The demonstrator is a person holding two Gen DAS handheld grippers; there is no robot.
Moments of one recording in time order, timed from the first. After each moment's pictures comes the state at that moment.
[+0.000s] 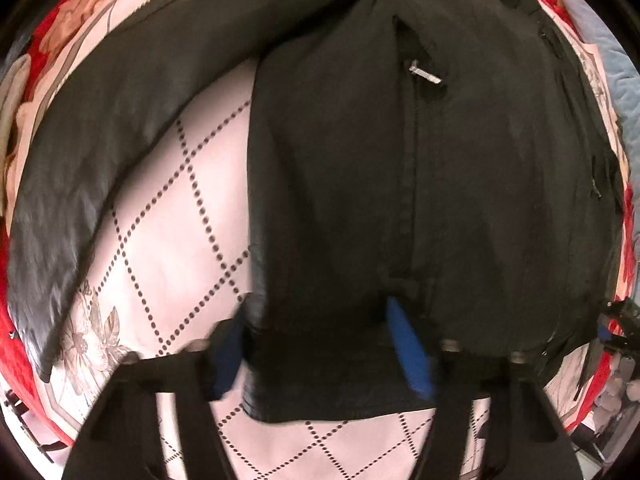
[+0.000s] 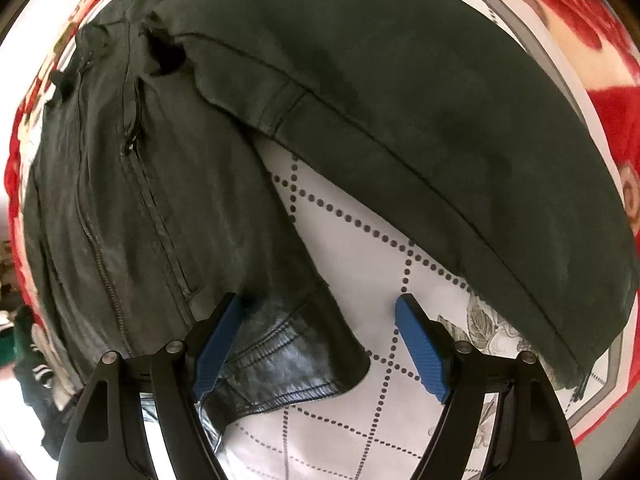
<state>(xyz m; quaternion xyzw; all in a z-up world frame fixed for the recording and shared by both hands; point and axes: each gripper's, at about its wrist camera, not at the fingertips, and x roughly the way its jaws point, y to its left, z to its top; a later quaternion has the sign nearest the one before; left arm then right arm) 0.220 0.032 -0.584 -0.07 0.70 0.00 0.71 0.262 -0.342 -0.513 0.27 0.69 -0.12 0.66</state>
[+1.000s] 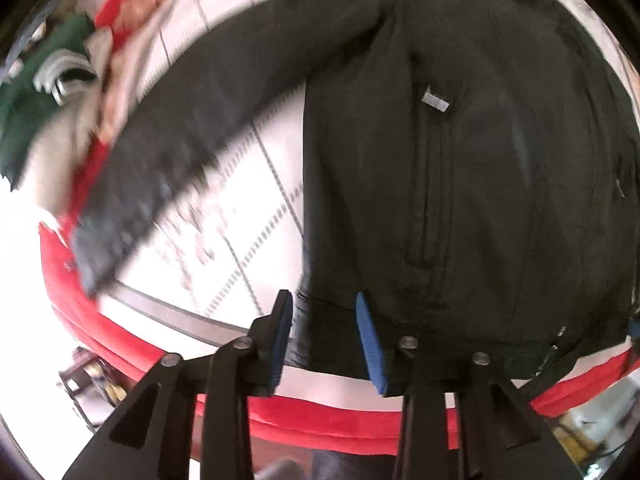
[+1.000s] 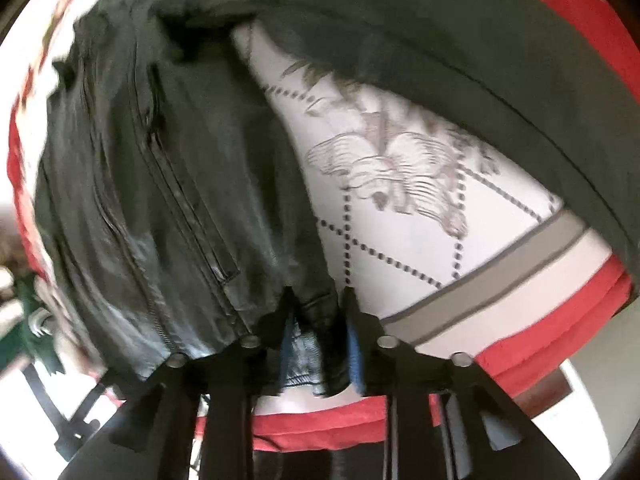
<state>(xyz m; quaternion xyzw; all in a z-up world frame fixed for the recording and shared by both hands) -0.043 -0.010 -0.494 0.08 0.72 0.07 0.69 0.084 -0.348 -0.583 0.39 0.70 -0.13 0.58</state>
